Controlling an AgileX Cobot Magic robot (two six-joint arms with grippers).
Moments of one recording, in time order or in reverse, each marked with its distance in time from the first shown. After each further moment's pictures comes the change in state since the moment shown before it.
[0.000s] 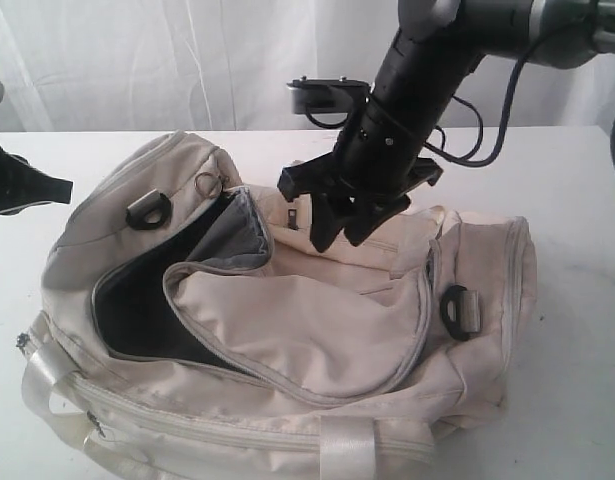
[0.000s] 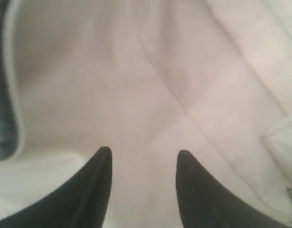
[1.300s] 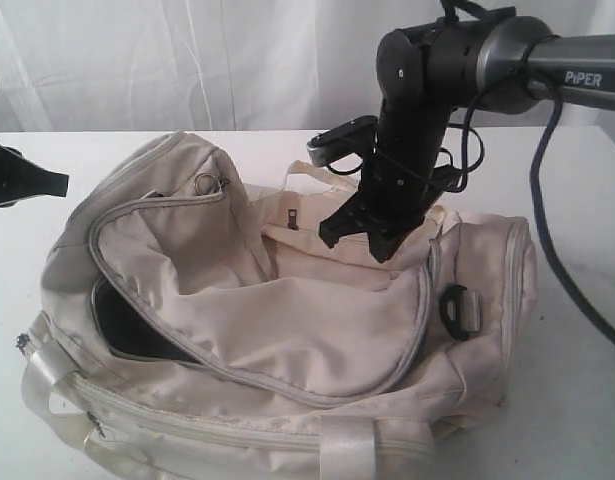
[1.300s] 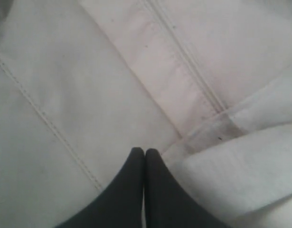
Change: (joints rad) left arm 0.000 0.000 0.000 0.007 -0.060 0.000; right arm -0.006 0.138 0.000 -0.287 -0.103 -0.019
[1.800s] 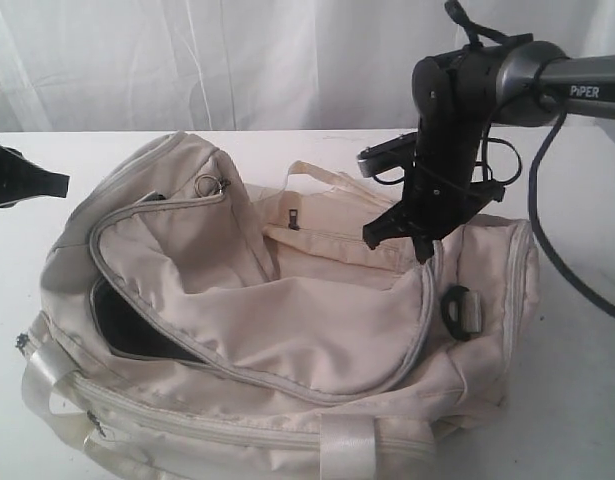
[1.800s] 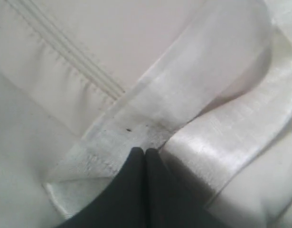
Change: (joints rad) left arm 0.000 0.000 0.000 0.000 0.004 0.002; right arm -0.112 0.073 0.000 -0.094 -0.004 0.098
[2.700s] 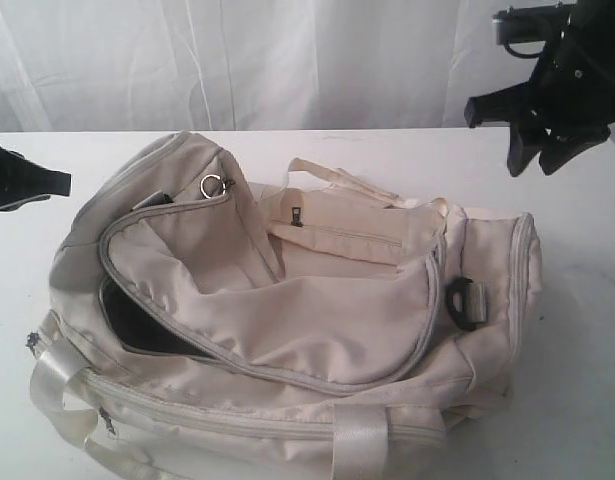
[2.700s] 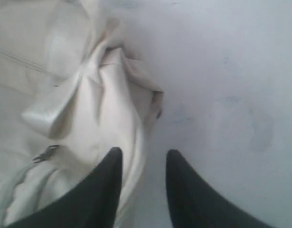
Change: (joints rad) left arm 0.000 0.000 0.000 0.000 0.031 -0.058; right arm -0.208 -0.321 0.000 0.051 0.119 0.110
